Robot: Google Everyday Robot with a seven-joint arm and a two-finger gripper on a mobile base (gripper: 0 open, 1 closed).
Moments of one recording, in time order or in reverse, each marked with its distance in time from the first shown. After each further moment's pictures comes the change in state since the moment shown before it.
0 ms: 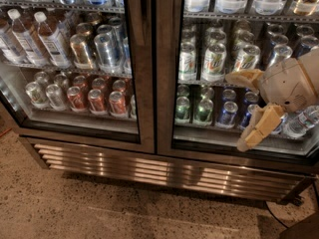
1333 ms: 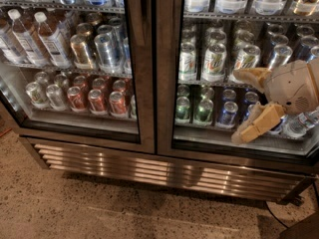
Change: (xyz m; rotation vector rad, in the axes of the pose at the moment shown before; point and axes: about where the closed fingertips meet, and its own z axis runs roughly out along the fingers) arm 0.000 -0.011 -0.010 0.127 -0.083 0.088
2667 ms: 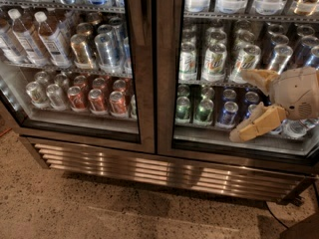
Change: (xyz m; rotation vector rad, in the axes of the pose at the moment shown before) arm 0.000 -0.004 -0.007 0.088 -0.087 0.070
